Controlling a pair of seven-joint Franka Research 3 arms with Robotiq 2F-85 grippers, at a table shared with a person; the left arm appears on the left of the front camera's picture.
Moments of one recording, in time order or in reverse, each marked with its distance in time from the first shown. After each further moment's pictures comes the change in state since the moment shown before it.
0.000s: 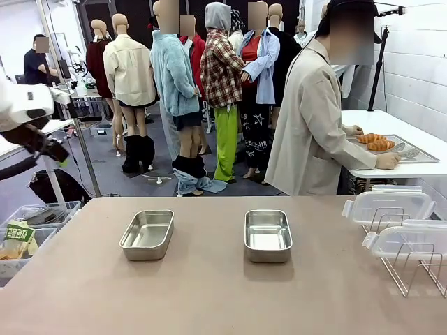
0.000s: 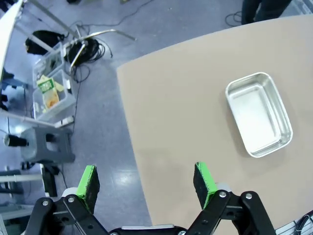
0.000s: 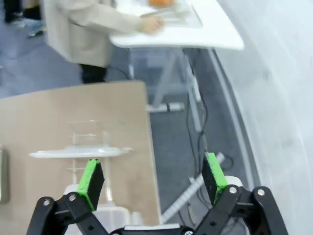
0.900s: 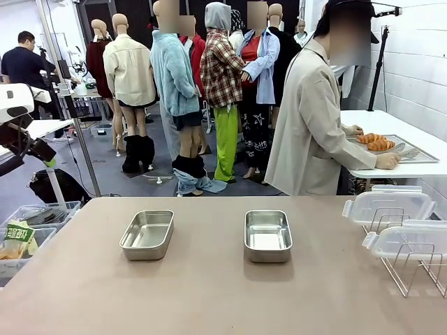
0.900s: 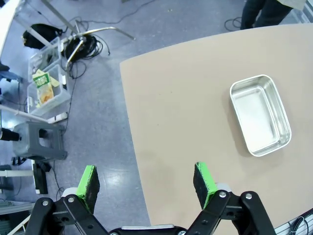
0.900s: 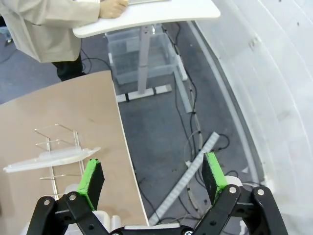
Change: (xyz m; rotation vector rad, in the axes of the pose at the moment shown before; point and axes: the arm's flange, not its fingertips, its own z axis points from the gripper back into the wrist) left arm -0.011 0.017 0.002 -0.027 -0.011 0.050; right arm -0.002 -0.036 -0.032 -0.053 0.069 -0.088
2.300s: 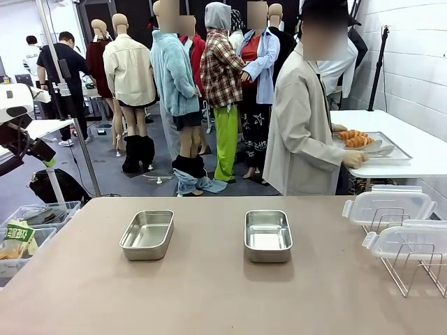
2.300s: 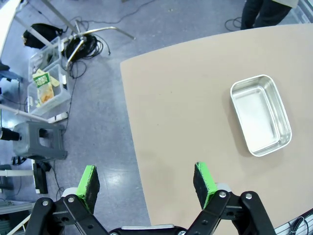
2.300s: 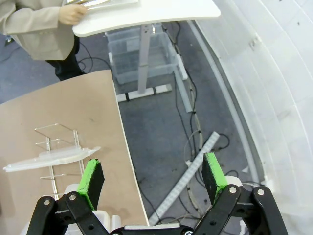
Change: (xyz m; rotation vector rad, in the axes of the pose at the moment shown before) left arm 0.000 0.001 0.000 0.001 0.000 0.002; right arm -0.001 0.000 -0.001 0.001 0.002 0.000
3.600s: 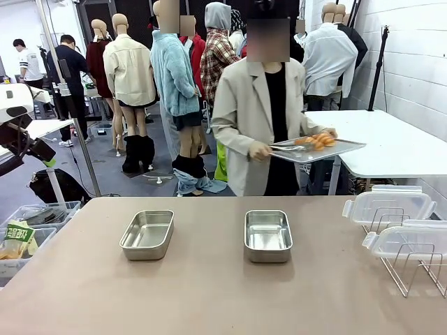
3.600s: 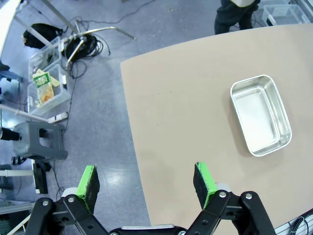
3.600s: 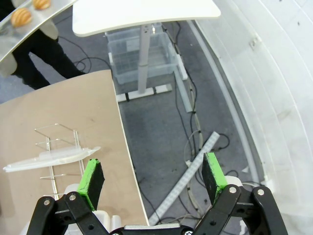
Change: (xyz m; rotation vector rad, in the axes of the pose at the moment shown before) left arm 0.000 0.000 0.000 0.000 0.000 0.000; right arm 0.000 0.000 0.000 0.000 0.000 0.000
